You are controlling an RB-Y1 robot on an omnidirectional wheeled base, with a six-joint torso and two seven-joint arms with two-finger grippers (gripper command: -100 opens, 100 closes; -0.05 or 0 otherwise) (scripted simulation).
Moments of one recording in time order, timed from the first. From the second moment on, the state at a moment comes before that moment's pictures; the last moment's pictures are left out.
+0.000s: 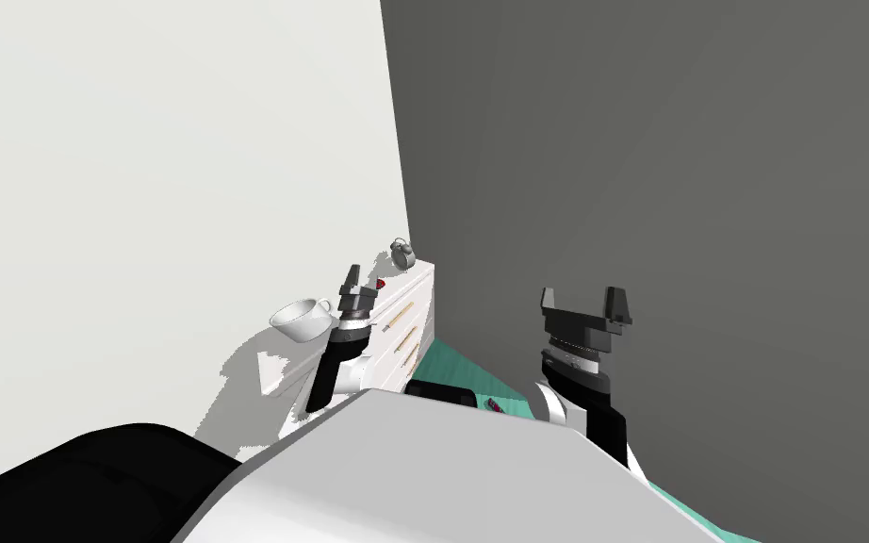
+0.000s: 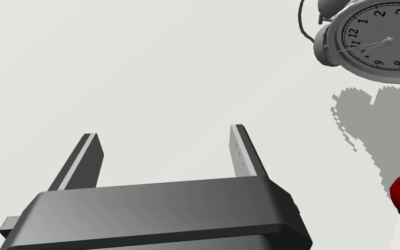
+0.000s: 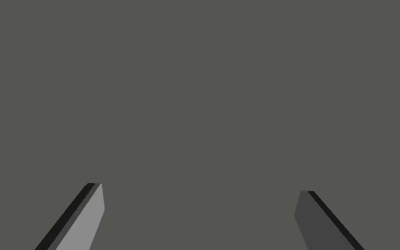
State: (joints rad) left arm 0.52 0.01 0.00 -2.37 -0.03 -0.38 0.09; right arm 0.51 0.00 -0.02 -2.28 -0.11 -0.61 -0.11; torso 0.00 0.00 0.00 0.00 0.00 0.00
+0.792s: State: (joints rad) left arm 0.52 0.24 0.09 -2.38 0.10 -0.20 0.10; right arm 0.51 0.00 -0.02 -2.28 -0.11 -0.61 -0.11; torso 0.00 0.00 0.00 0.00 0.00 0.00
